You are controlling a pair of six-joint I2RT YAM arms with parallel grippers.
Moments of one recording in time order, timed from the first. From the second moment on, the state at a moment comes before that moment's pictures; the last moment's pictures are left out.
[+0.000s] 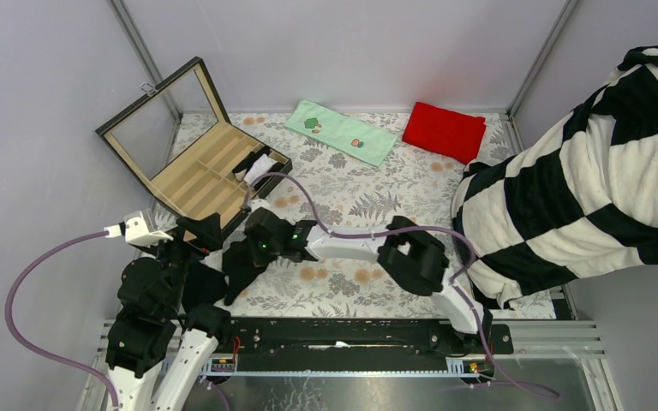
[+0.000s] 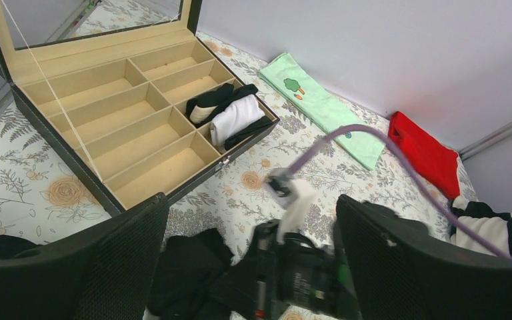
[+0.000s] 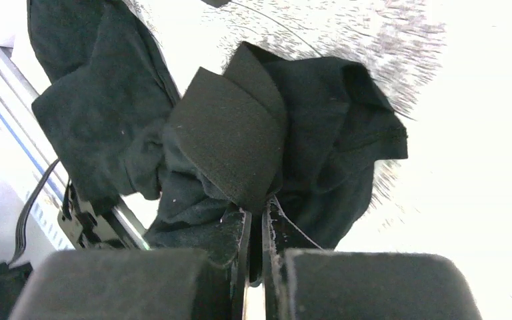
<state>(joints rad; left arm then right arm) -0.27 0.19 0.77 -0.67 -0.31 -0.45 1.18 2.27 1.71 -0.18 -0.03 0.68</state>
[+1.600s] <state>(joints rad) -0.27 0.47 0.87 -0.66 -0.17 -0.46 0.87 1.18 0.94 -0.50 0.21 0.56</state>
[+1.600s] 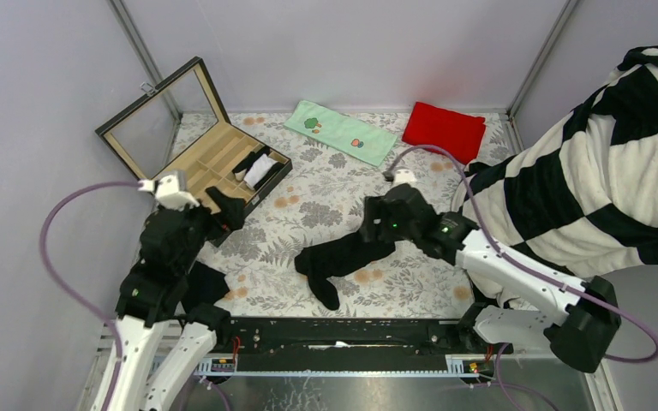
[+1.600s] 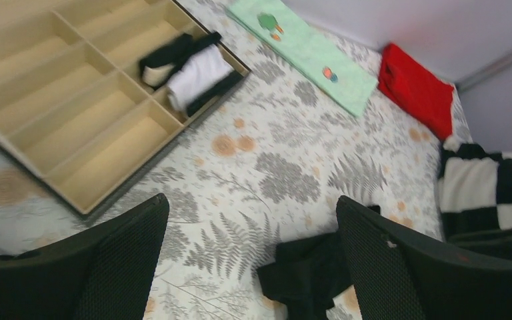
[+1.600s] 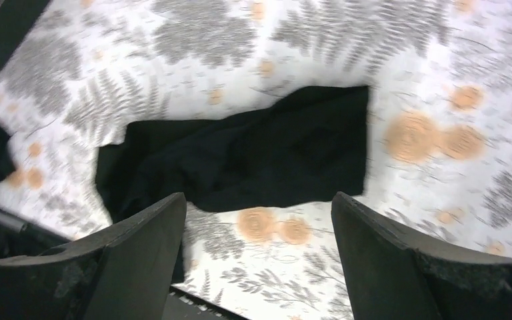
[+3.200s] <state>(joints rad) -0.94 1.34 0.81 -0.58 -0.45 -0.79 0.60 1.33 0.85 -0.49 0.06 0.61</state>
